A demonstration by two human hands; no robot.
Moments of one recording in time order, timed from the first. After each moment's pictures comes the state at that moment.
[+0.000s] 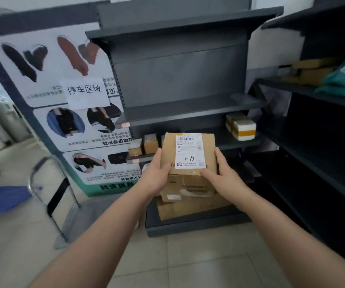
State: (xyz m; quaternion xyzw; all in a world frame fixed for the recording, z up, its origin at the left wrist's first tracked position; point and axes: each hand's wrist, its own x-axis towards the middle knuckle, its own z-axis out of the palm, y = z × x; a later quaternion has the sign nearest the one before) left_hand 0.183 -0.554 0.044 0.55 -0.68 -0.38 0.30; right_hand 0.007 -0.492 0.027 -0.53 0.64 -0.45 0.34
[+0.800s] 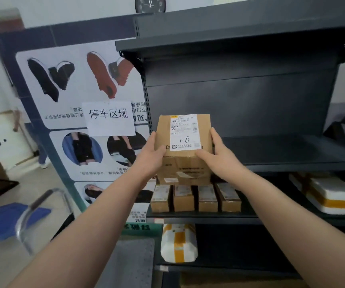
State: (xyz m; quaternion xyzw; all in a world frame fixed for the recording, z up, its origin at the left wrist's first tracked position) left_hand 0.251 -0.930 0.110 0.54 -0.64 -0.32 0.44; right_hand 0.063 -0.898 0.105 -0.64 0.56 -0.45 0.28
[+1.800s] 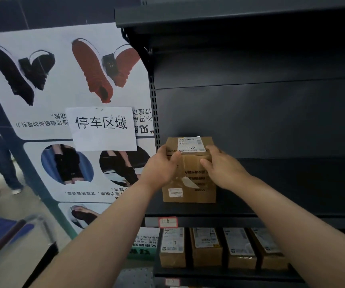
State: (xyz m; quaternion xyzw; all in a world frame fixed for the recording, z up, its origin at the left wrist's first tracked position) left_hand 0.289 -1.177 0.105 0.57 -0.71 -0.20 0.36; right_hand 0.116 -1.156 0.106 -0.70 0.67 -0.25 0.05
